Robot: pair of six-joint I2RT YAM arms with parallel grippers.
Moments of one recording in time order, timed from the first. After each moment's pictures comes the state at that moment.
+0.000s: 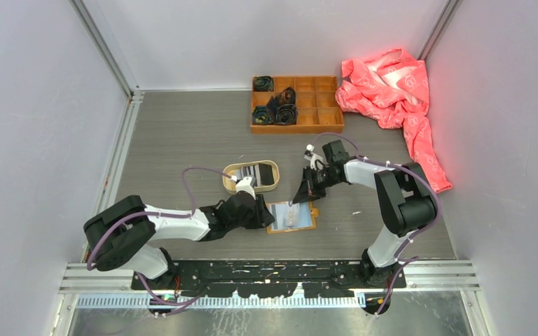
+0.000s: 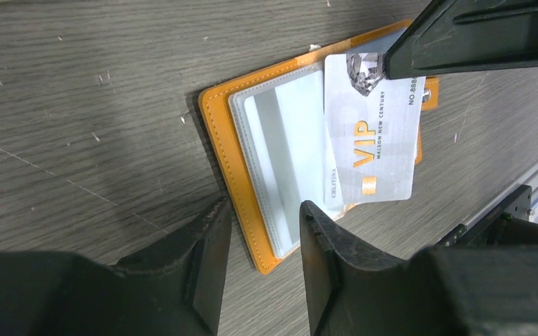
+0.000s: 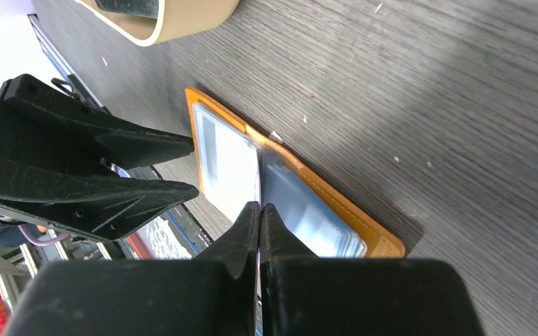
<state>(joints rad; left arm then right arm) -1.01 1.47 0.50 0.29 -0.13 -0.94 0.30 1.69 0.83 -0.33 -0.78 0.30</state>
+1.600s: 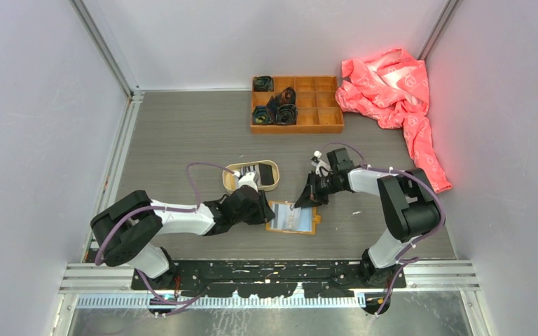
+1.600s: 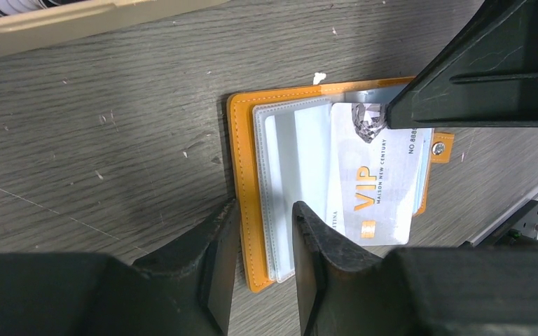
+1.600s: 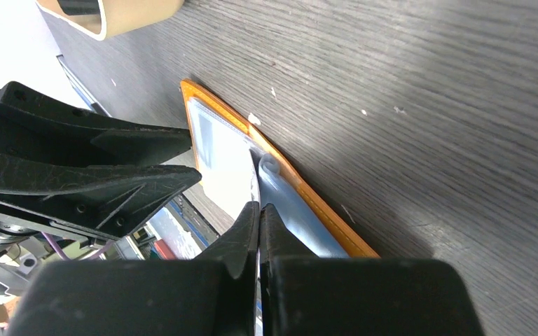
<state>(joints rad) -0.98 1.53 0.57 0.25 -0.12 -0.92 0.28 1.64 0.71 -0.23 -0.77 0.48</state>
